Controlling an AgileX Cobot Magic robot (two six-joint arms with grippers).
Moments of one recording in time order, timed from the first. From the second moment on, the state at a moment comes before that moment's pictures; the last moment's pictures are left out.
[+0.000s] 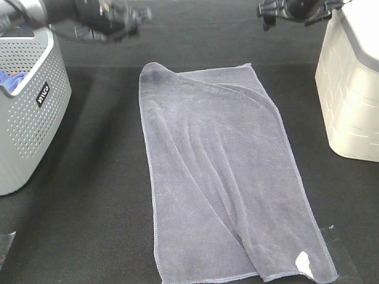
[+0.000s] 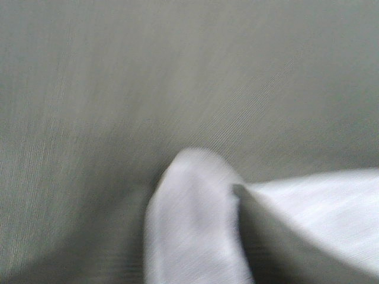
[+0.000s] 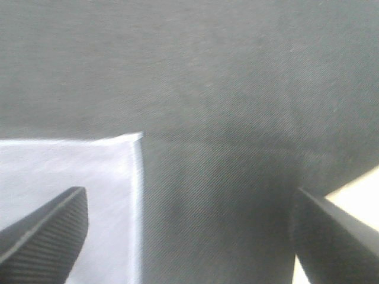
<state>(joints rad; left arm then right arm) -0.25 2.53 -2.30 -0.05 0.43 -0.37 0.17 2.36 -2.20 -0.16 0.65 0.11</state>
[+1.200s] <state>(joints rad) -0.29 2.07 -2.28 0.04 1.21 -0.08 0.17 2.01 -2.19 0.26 1.22 -0.07</state>
